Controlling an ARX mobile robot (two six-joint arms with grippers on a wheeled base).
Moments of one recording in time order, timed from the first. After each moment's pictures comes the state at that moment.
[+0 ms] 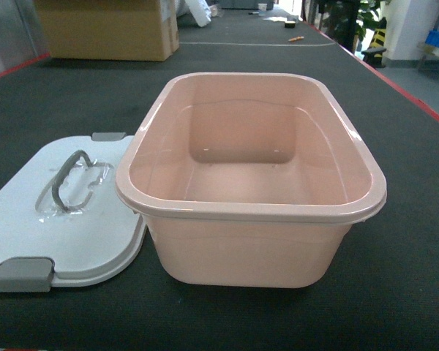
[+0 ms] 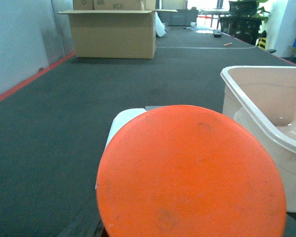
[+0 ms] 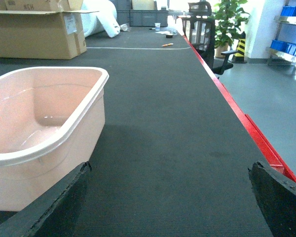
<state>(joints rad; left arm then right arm) 0.00 0.01 0.01 -0.01 0.00 0.00 0.00 0.01 0.01 -0.01 0.00 0.00</state>
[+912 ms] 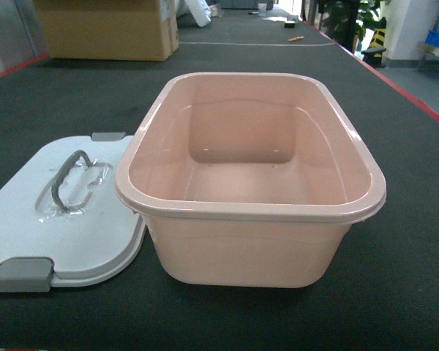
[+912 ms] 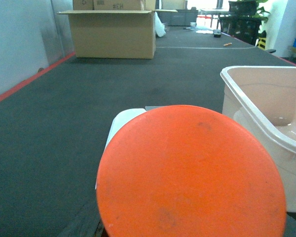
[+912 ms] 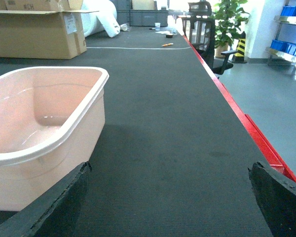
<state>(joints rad) 0.00 0.01 0.01 -0.01 0.00 0.00 0.00 0.01 0.01 -0.01 0.00 0.00</state>
